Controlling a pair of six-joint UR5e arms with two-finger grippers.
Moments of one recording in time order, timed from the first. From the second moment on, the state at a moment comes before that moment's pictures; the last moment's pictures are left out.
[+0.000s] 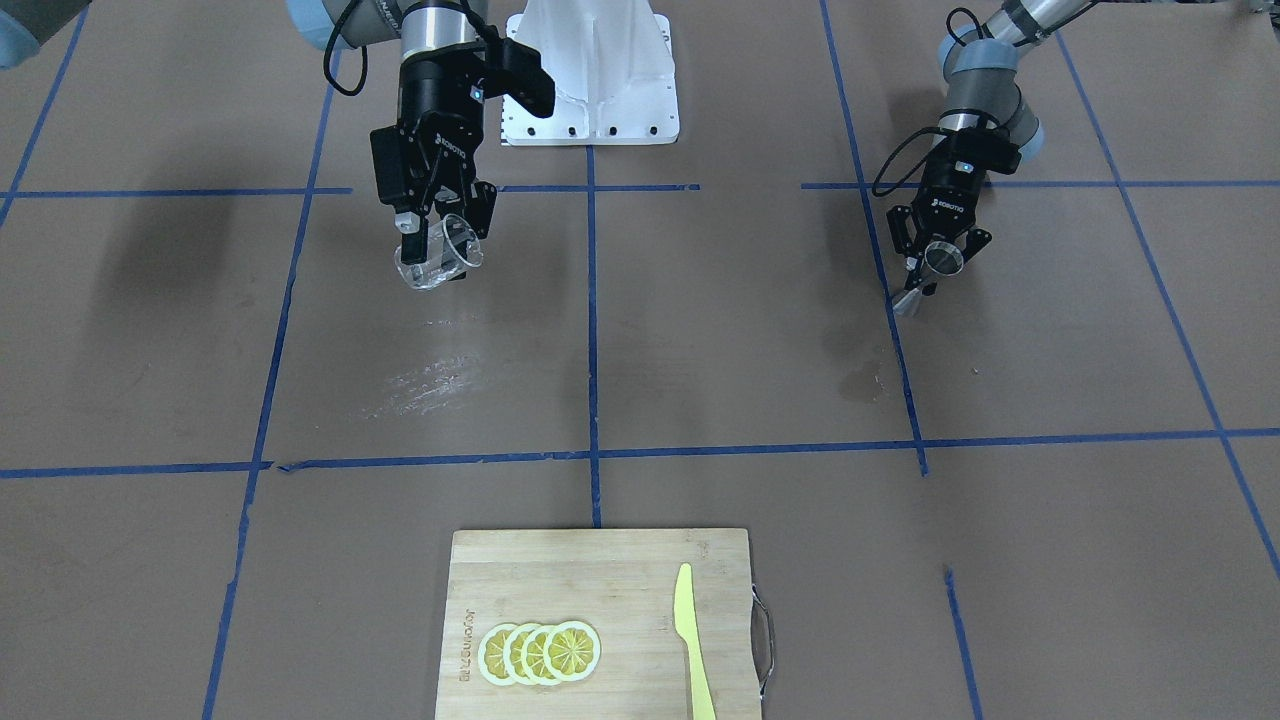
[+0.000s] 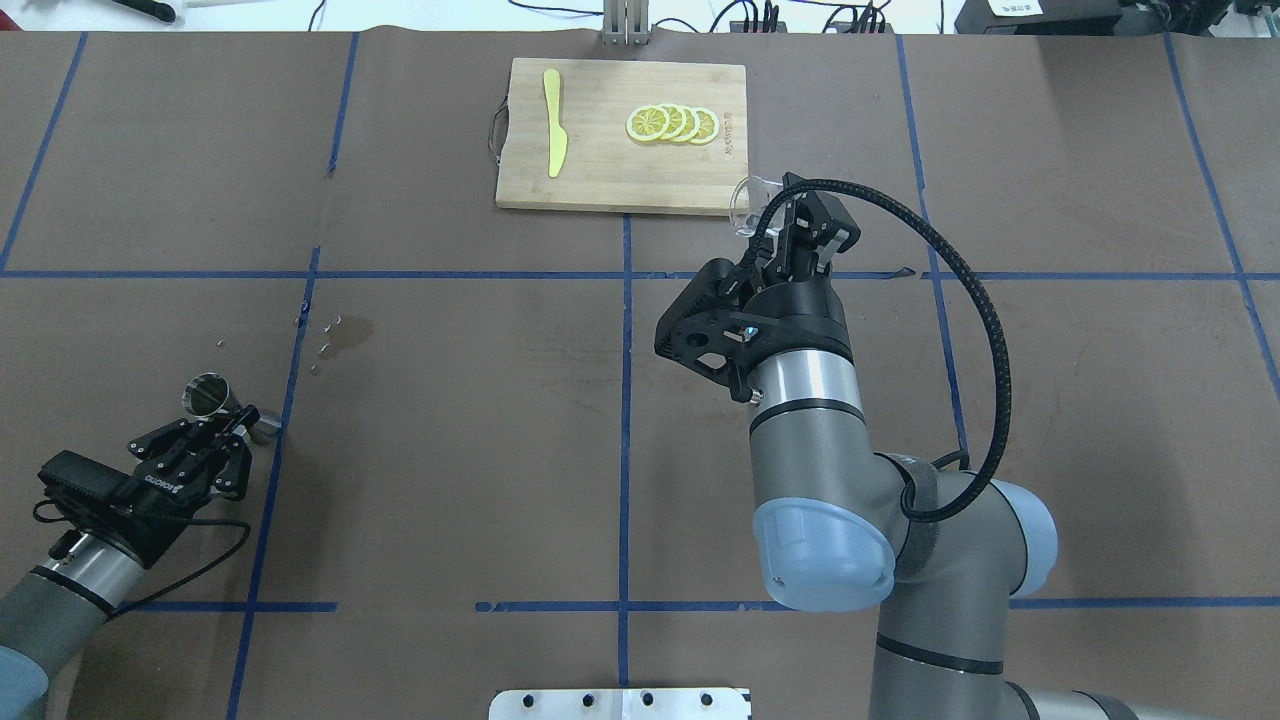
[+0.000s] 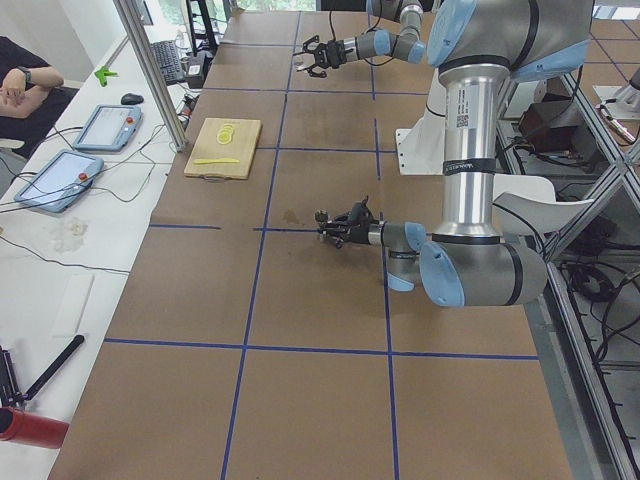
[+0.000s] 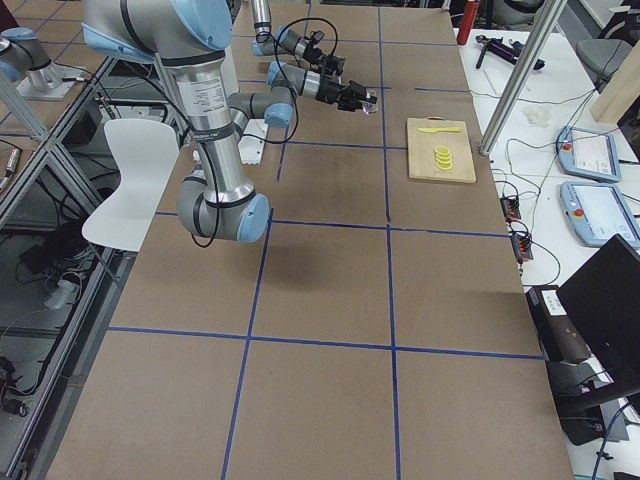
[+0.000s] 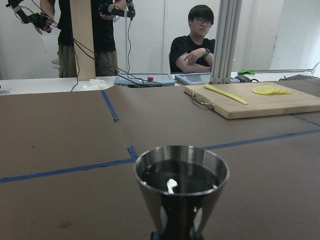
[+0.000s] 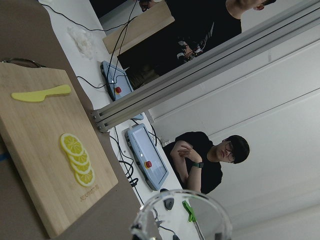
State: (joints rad) left arm -0.13 -1.50 -1.42 -3.35 -0.63 -0.78; right arm 0.27 -1.12 1.96 -1.34 0.47 0.12
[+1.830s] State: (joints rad) left arm -0.13 -1.48 -1.49 -3.36 -0.57 -0.77; right arm 0.27 -1.12 1.97 -1.34 0.47 0.12
